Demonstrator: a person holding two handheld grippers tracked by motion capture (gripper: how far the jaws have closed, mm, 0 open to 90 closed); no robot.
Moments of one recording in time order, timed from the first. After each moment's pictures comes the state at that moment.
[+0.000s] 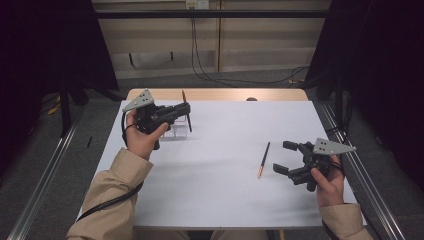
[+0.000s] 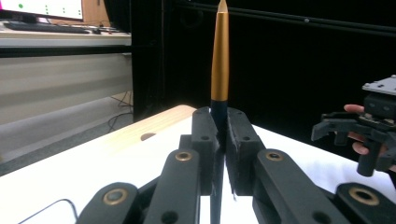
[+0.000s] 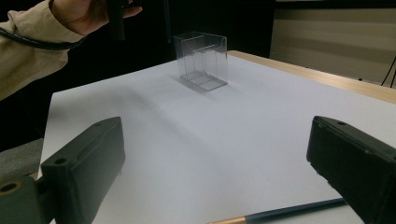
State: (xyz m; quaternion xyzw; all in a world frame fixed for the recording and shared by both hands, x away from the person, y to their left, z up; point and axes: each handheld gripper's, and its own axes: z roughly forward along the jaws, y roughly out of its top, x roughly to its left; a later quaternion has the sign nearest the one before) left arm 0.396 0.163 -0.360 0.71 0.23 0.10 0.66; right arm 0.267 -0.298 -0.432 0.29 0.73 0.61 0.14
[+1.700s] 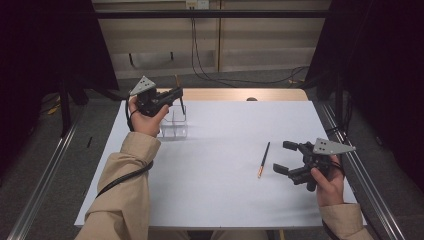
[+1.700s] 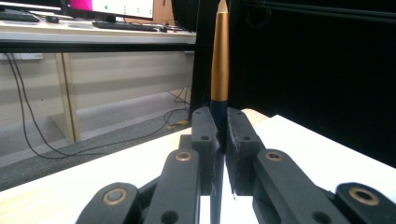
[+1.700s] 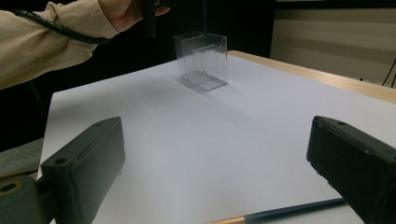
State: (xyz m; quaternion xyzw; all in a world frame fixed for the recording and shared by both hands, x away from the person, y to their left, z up) left arm 0.453 0.166 -0.372 0.70 0.32 0.18 0.62; right arm 0.268 -0.298 -0.433 0.29 0.73 0.61 0.14
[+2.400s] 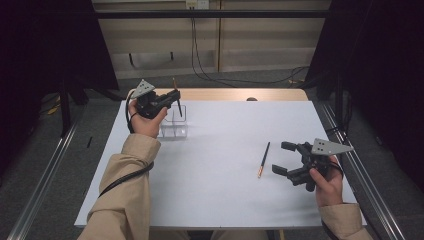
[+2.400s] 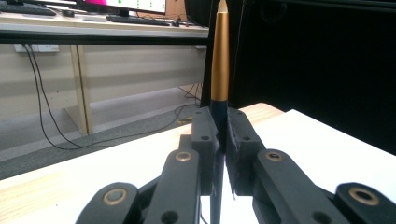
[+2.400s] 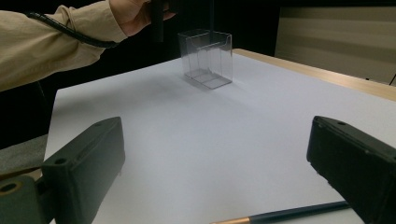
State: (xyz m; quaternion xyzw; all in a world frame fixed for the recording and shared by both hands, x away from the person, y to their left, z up) left arm 0.458 0.171 -0.388 0.70 0.33 0.19 0.61; right arm 0.268 -0.295 -0.434 0.28 0.73 0.61 0.13
